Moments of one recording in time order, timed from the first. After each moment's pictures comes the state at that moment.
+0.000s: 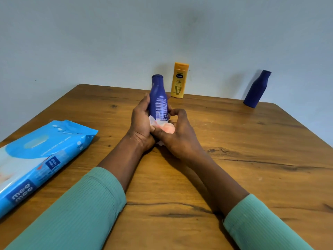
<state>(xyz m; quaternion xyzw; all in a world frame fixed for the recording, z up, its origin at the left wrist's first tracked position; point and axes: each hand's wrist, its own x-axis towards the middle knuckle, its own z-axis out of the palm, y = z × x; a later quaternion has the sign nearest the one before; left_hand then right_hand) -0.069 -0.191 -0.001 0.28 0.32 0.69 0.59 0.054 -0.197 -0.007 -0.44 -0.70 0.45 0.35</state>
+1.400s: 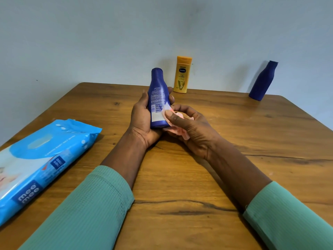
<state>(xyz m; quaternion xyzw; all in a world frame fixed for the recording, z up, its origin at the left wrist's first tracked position) -0.080 -0.192 -0.002 0.26 0.25 0.67 0.65 0.065 -0.183 -0.001 -0.31 -0.41 0.75 0.42</state>
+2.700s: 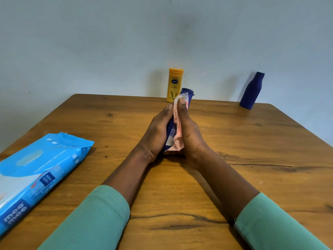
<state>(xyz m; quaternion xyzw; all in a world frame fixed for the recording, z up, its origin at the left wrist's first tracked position) -0.040 -0.202 0.007 0.52 0.39 0.58 0.49 0.057 -0.179 -0.002 -0.41 -0.49 0.63 0.45</state>
